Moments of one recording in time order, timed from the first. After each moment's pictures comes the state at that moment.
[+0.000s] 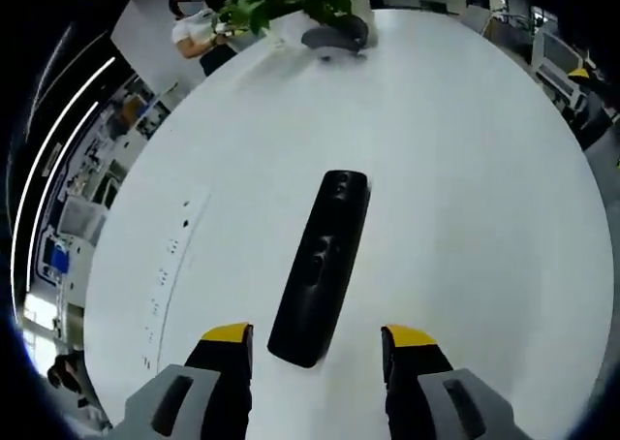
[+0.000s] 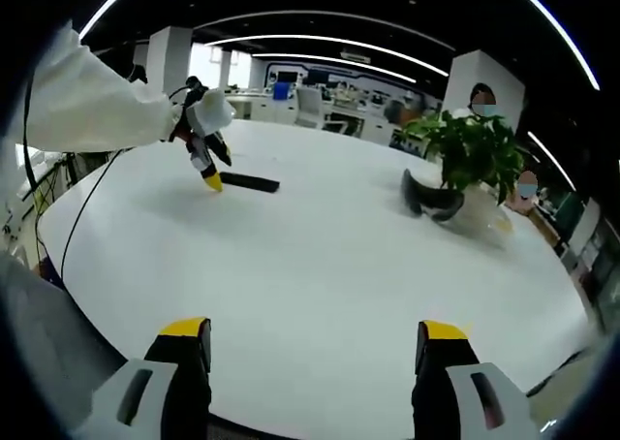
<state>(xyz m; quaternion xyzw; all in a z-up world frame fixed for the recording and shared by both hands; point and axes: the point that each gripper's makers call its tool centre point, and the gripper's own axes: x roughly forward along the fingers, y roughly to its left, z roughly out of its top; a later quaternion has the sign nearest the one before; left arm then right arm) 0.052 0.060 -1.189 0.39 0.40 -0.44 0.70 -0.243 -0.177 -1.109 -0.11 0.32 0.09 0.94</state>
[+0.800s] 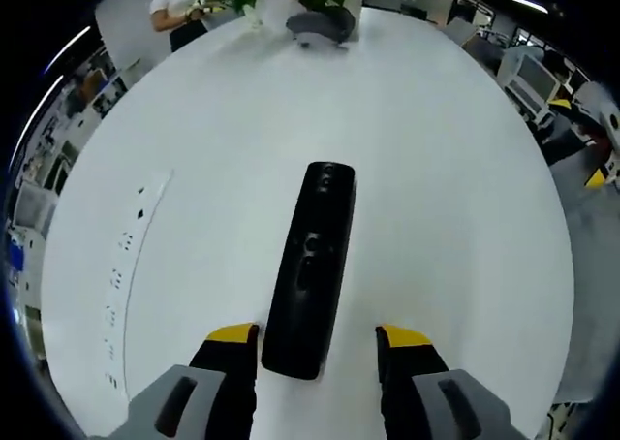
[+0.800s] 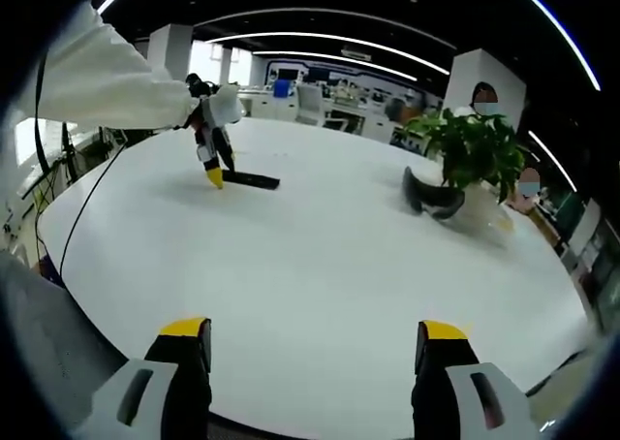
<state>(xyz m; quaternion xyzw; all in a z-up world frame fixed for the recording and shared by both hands) 0.044 0.055 -1.195 0.36 0.45 -0.51 0.63 -0.244 -0.177 -1.111 -0.11 0.33 0.09 0.93</state>
